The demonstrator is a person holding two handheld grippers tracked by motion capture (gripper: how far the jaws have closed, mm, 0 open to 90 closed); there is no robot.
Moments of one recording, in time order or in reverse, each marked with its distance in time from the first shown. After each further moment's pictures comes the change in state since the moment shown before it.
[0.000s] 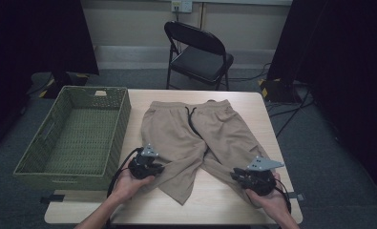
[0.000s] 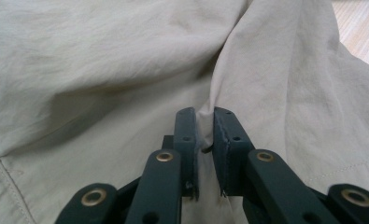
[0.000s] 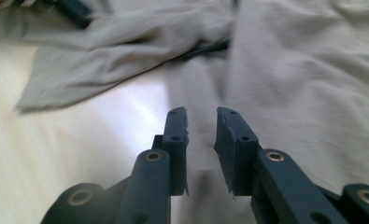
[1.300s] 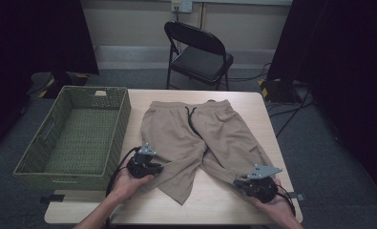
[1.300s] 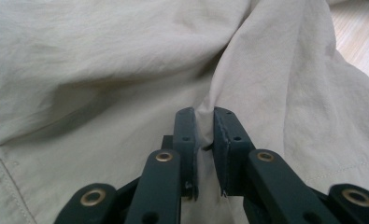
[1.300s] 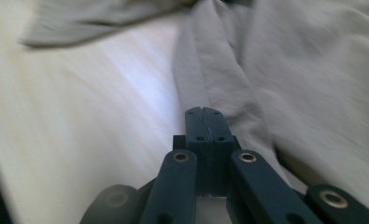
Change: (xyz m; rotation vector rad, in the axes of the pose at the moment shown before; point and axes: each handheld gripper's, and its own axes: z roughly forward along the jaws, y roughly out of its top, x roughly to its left) left arm 0.006 -0.003 -0.002 -0.010 -0.030 -0.050; right arm -0.002 -0.025 0.001 0.091 0.075 -0.040
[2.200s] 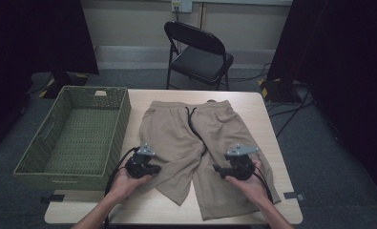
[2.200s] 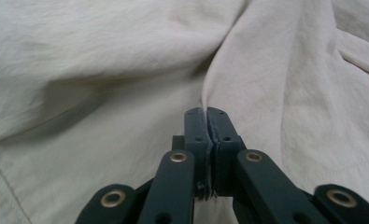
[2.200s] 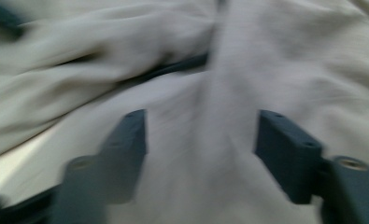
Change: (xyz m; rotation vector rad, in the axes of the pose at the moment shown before) left arm 0.000 -0.002 -0.005 0.036 -0.022 0.010; right arm -0.022 0.054 0.066 -0.047 -0.136 0.124
